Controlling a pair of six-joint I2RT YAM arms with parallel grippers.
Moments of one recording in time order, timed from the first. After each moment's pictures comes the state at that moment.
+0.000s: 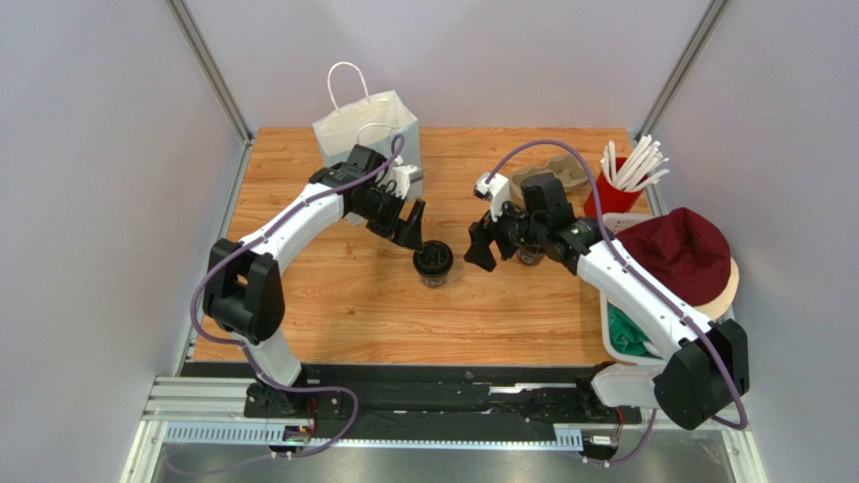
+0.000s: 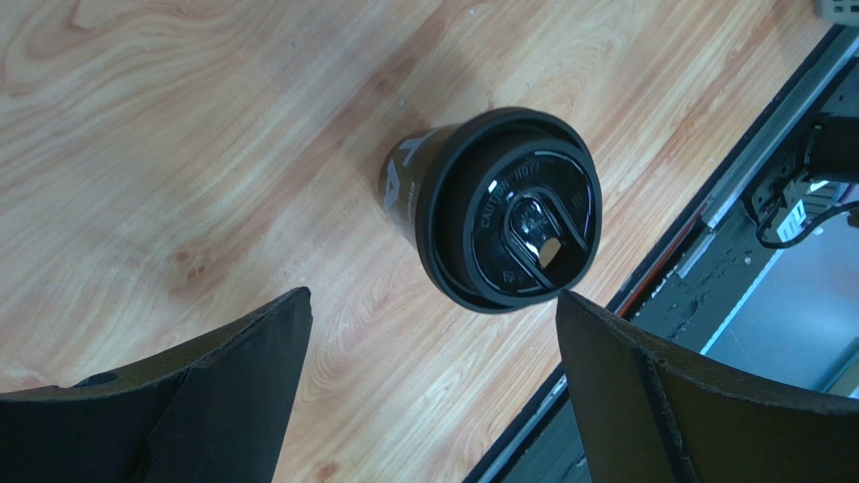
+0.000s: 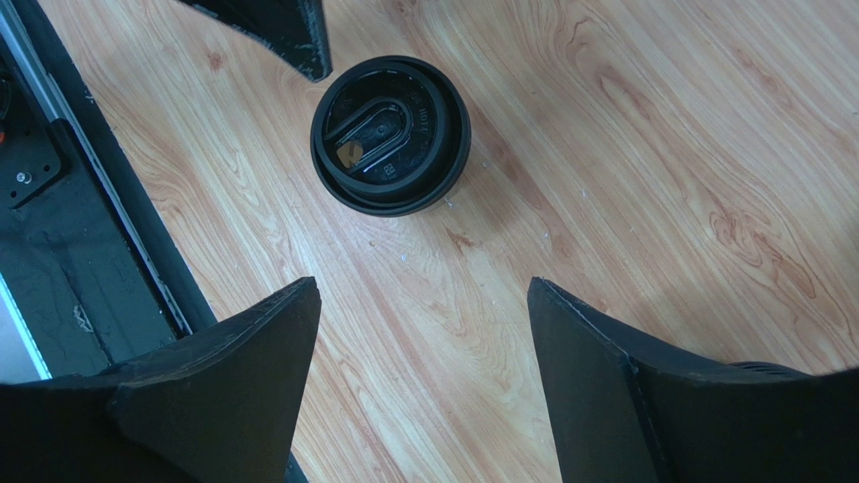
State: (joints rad) left arm -0.43 1.71 1.40 -0.77 0.56 0.07; right arm 0.51 1.29 1.08 -0.47 -0.46 -0.17
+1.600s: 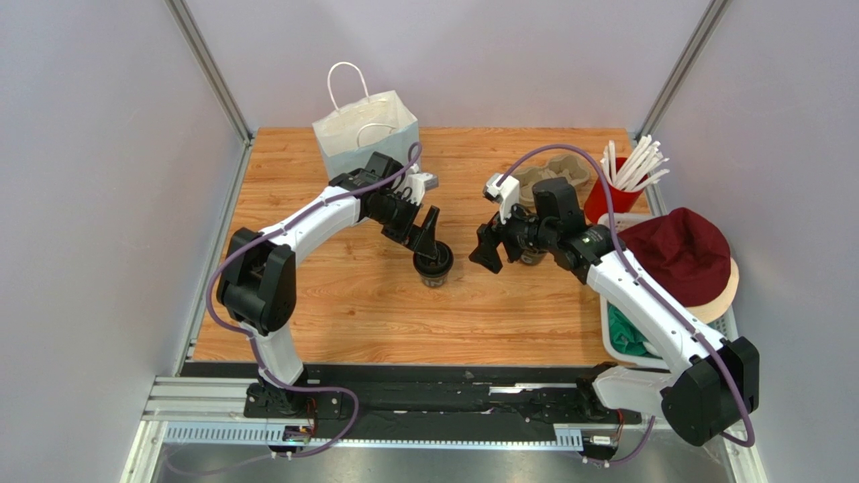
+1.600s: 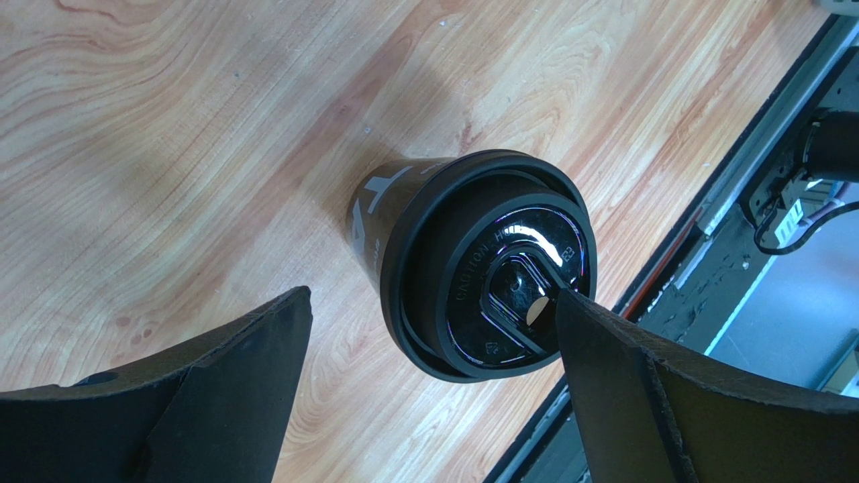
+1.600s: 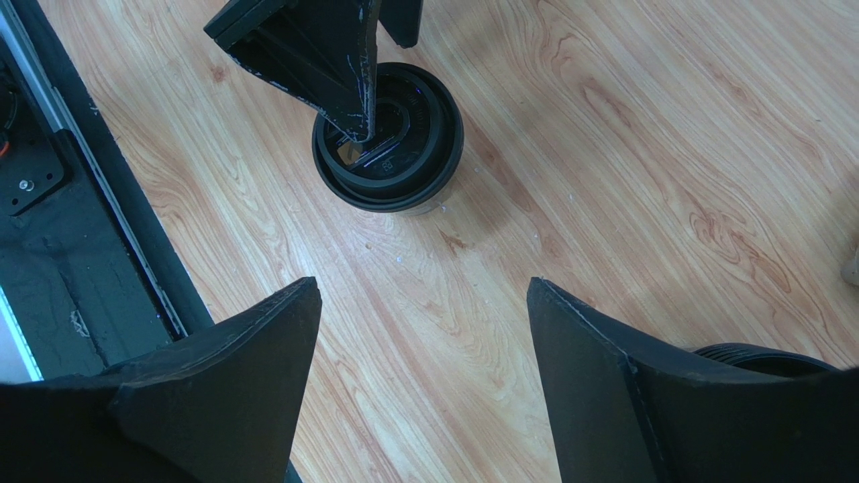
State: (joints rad) left arm -0.49 1.79 1.40 -0.67 0.58 0.03; right arm 0.48 1.21 1.03 -0.44 -0.48 -0.17
